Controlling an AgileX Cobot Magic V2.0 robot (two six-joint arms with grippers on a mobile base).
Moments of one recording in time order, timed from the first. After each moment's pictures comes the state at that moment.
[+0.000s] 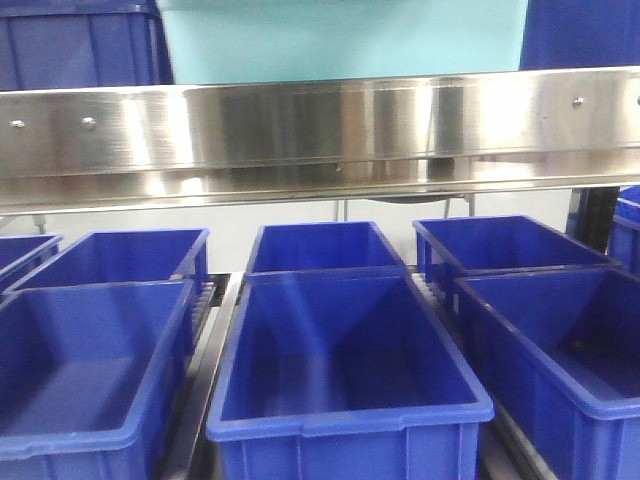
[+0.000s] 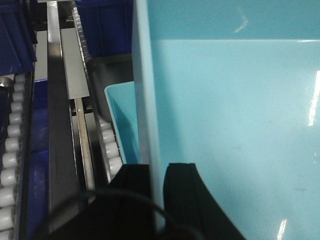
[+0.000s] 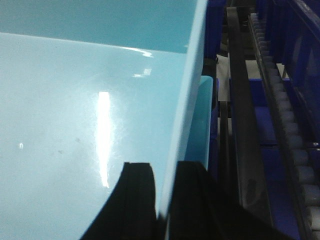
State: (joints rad) left arm -0.54 1.54 -1.91 0.18 0.95 -0.25; right arm 0.30 1.31 -1.58 0.12 0.77 0.05
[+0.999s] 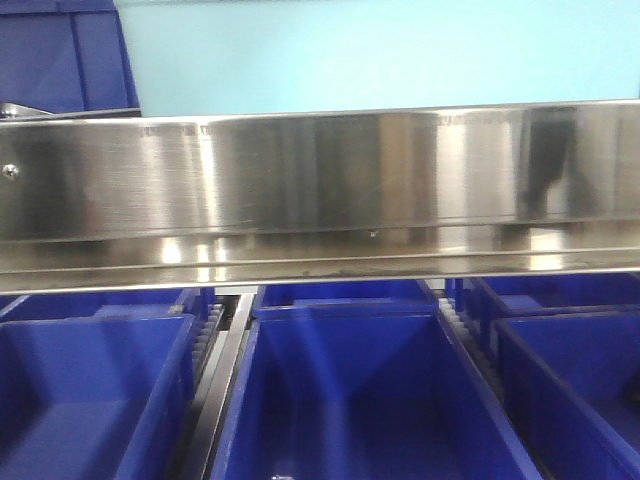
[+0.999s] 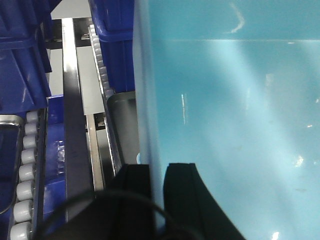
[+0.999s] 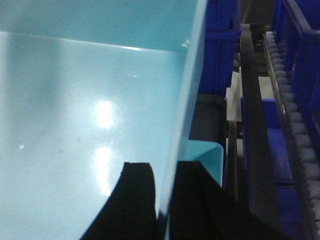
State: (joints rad) left arm -0.54 1.54 -1.91 0.18 0.94 -0.25; right arm 0.30 1.31 -1.58 0.12 0.77 0.05
